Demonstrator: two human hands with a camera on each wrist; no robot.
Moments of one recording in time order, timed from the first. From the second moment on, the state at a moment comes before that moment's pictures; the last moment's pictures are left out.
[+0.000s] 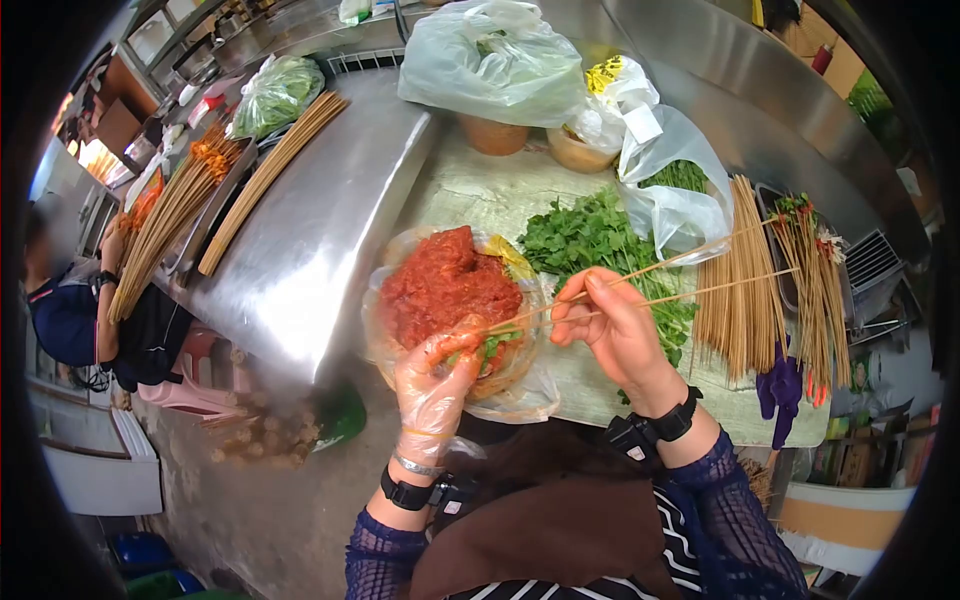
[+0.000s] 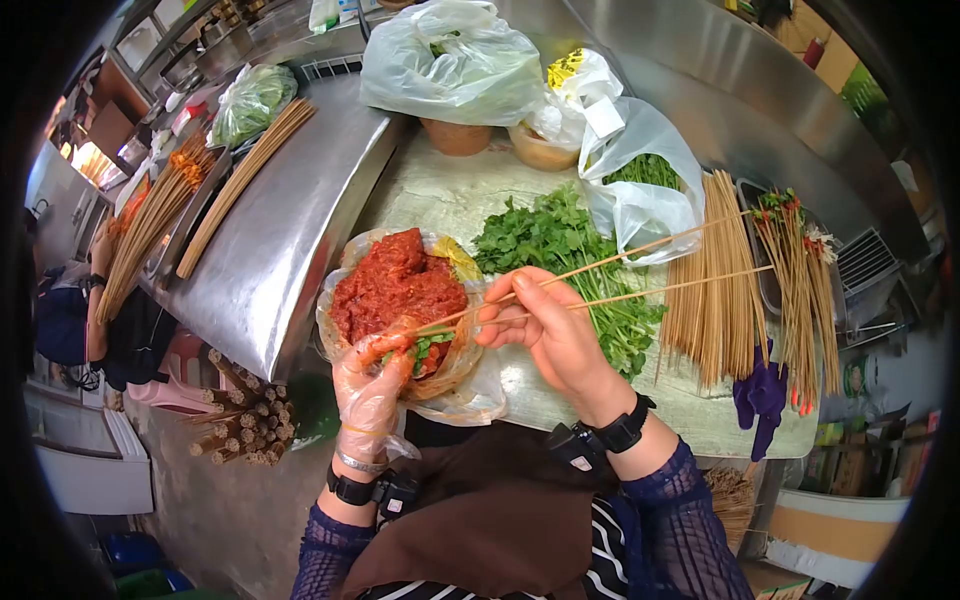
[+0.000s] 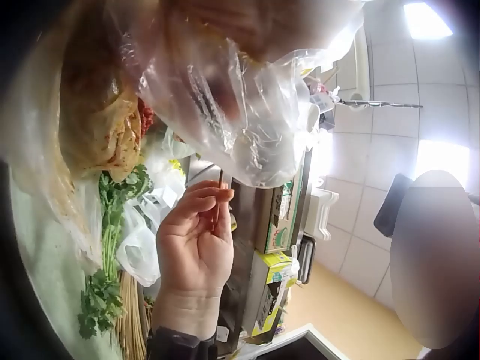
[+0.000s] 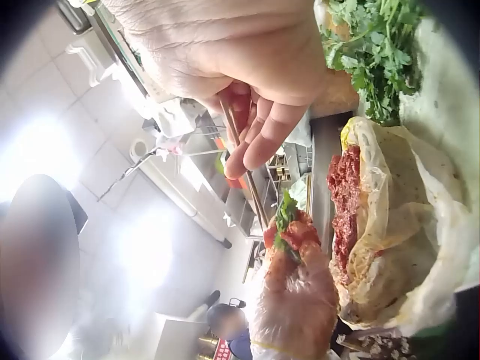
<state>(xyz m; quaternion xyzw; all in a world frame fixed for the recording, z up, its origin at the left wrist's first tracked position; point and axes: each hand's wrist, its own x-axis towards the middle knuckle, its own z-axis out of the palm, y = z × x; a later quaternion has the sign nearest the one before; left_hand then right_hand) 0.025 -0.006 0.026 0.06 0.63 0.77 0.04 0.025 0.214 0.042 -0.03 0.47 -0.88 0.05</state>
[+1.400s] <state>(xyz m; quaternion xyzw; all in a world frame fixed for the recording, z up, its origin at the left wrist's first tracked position) 0.023 -0.002 0.027 -0.07 0.35 0.93 0.10 0.064 0.204 0.052 -0.12 0.55 -0.82 -0.11</state>
